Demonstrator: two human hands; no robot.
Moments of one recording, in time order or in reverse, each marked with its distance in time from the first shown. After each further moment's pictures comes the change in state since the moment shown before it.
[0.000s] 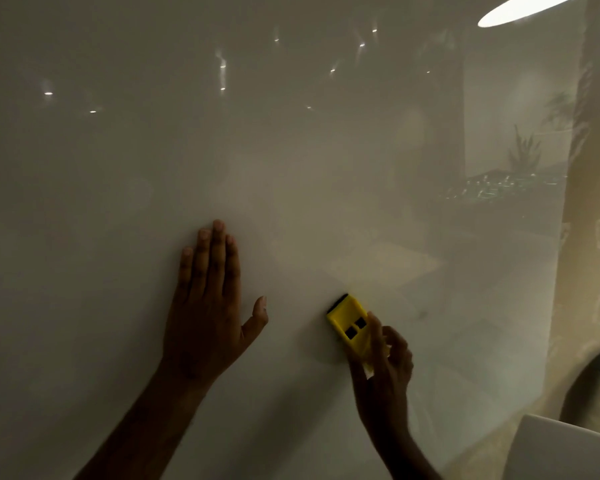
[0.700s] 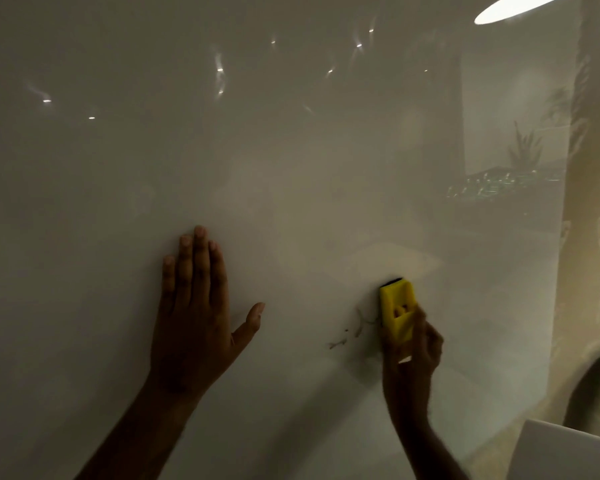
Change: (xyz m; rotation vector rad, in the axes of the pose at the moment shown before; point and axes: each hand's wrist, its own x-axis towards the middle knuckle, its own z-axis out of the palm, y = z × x) left_hand 0.002 0.006 0.002 0.068 -0.018 -0.031; right_hand 0.036 0.037 -0.012 0.148 0.176 0.248
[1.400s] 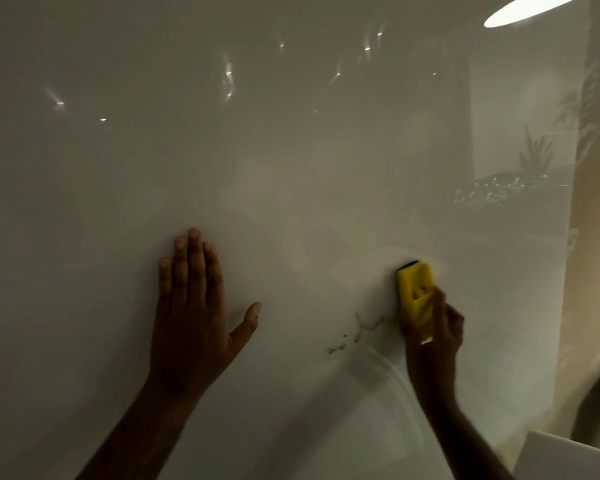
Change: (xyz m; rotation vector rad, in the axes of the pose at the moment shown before) left_hand 0.002 0.002 -0.002 -0.003 -0.006 -0.053; right_hand 0.060 0.004 -0.017 -0.045 -0.071 -0.065
